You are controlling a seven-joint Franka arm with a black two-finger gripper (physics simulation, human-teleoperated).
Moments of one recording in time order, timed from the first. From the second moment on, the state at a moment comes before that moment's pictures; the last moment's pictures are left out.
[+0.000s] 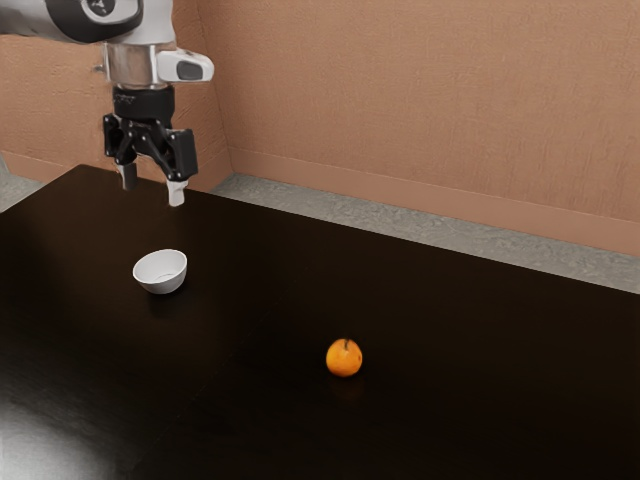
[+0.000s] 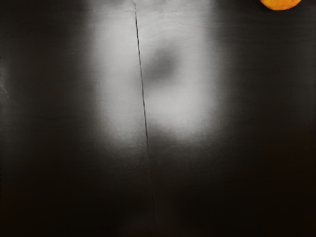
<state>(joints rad) -0.25 -0.08 0.18 -1.60 0.02 1.28 0.00</state>
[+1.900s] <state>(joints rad) -0.27 0.16 -0.11 -2.11 -0.16 2.21 -0.30</state>
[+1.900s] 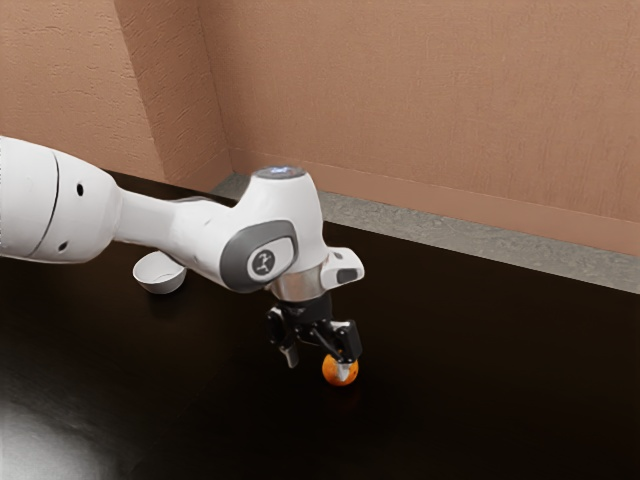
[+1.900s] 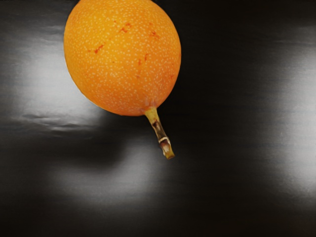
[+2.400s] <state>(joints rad) -0.24 0.34 -0.08 -1.99 -0.16 2.28 -0.31</state>
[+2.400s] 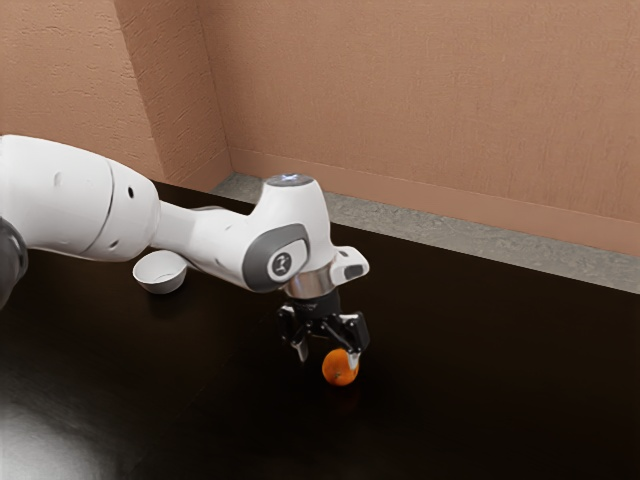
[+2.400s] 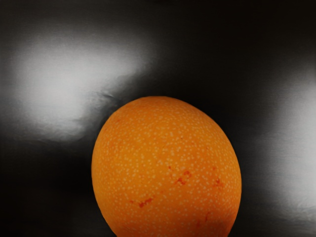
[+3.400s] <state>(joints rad) -0.24 0.46 -0.07 -1.89 -0.19 2.29 -0.25</state>
